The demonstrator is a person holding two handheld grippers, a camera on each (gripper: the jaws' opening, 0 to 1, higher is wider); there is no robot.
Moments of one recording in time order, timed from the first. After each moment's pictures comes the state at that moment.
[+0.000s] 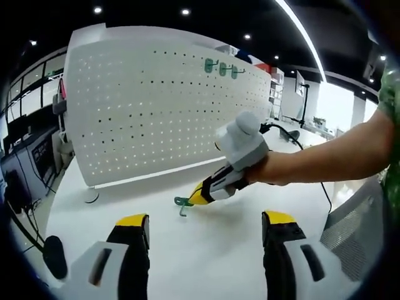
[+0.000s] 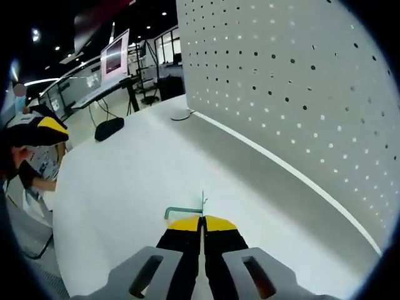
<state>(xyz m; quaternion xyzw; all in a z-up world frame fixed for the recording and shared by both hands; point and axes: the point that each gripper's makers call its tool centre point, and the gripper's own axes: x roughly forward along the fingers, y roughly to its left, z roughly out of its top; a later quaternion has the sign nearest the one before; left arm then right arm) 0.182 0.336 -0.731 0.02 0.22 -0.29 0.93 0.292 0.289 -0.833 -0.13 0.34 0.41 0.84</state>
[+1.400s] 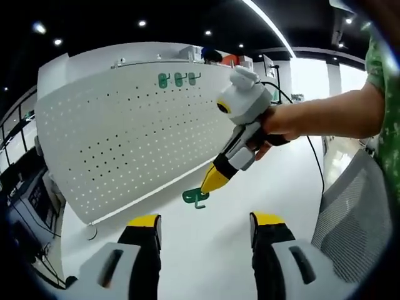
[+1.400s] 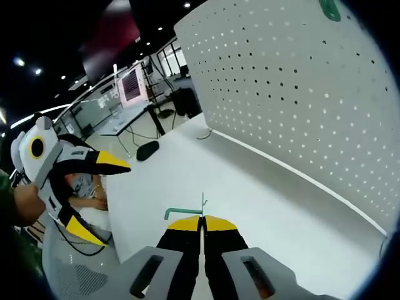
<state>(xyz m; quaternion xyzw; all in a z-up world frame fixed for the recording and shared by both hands) 0.163 0.295 -0.703 0.13 0.18 -0.36 0.91 0.224 0.248 -0.740 -0.04 0.35 0.45 0.82</state>
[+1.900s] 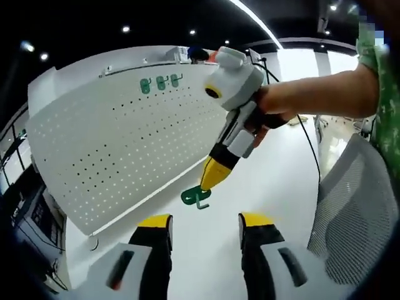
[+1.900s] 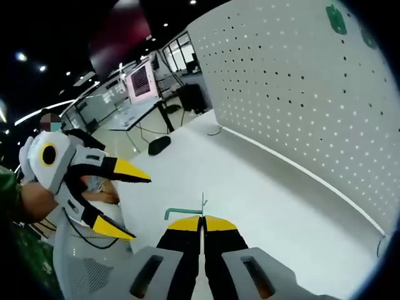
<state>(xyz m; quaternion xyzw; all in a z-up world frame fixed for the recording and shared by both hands) 0.150 0.279 -0.702 0.18 0.16 -0.38 0.89 0.195 0.245 -0.724 -0.05 0.37 0.47 0.80</state>
